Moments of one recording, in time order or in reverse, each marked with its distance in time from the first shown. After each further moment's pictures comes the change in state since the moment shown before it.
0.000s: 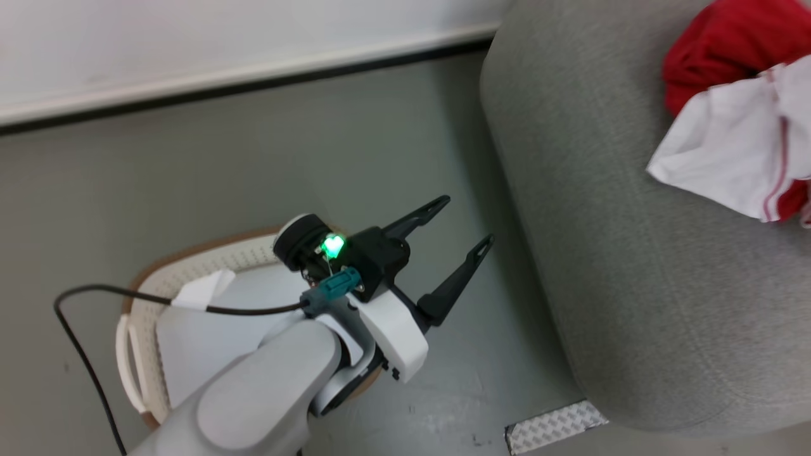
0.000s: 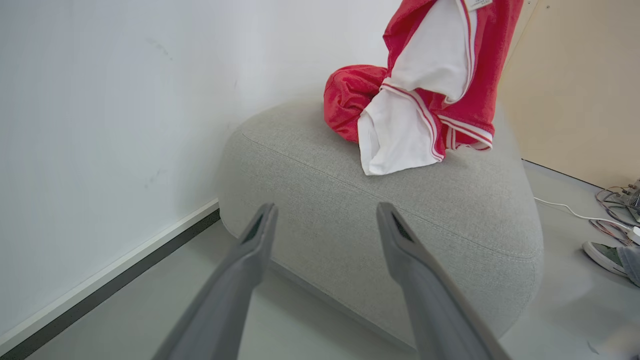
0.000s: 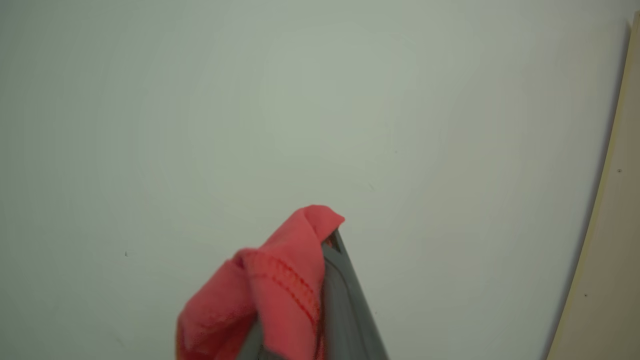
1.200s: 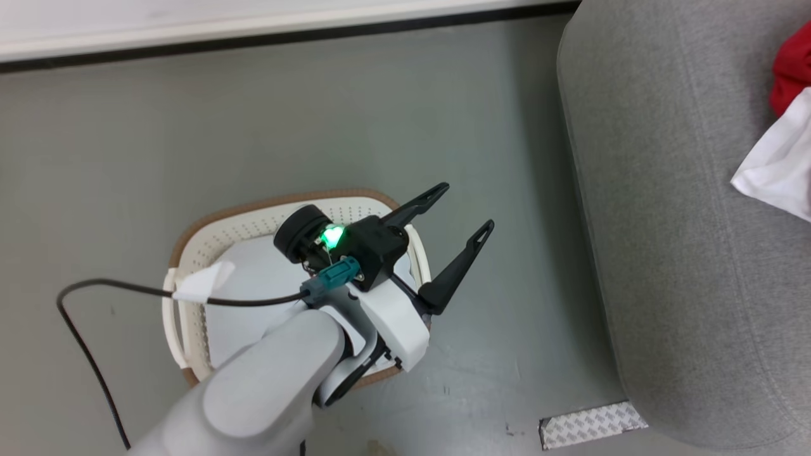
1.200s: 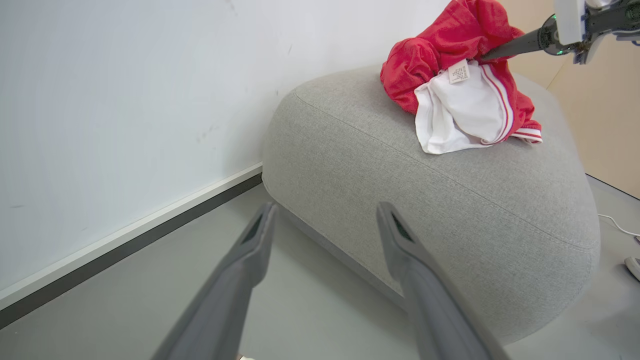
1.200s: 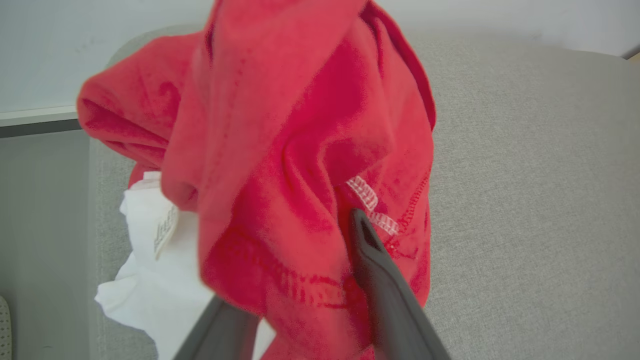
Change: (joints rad) left arm -0.049 -0.014 -0.010 0.036 -0.012 0.009 -0.026; right arm -0.075 0.058 0.485 0.522 0.187 0.000 0.550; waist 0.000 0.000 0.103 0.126
